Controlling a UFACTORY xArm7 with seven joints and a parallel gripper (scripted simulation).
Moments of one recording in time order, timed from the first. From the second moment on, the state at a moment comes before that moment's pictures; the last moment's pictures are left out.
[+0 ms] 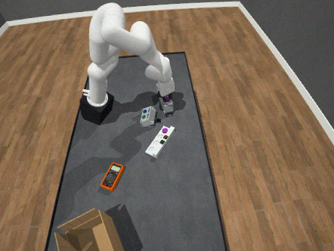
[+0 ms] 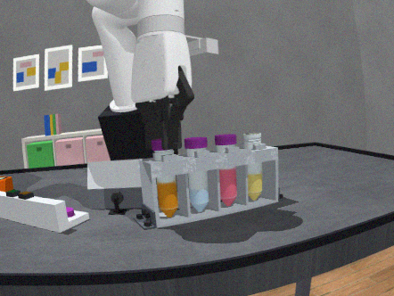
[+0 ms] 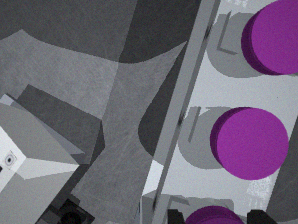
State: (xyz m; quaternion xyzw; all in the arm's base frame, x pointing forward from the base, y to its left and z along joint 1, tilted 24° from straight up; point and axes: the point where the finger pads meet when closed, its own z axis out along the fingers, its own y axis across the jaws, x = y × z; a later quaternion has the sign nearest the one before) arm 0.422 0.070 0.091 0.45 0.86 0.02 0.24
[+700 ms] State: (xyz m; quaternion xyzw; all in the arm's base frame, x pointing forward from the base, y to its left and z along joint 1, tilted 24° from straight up) arm 0.423 0.070 0.091 0.23 0.95 -0.03 0.22
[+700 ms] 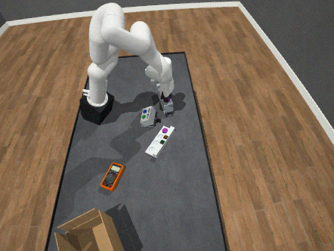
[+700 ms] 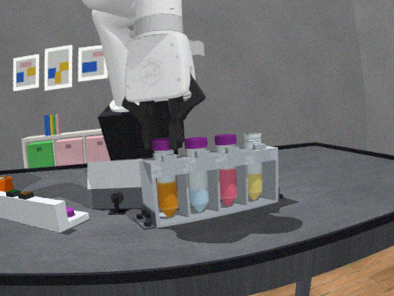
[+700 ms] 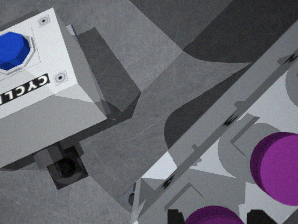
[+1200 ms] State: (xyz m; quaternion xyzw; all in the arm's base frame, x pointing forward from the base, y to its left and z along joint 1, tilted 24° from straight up) arm 0.423 0.070 0.091 0.29 0.93 -0.01 0.20
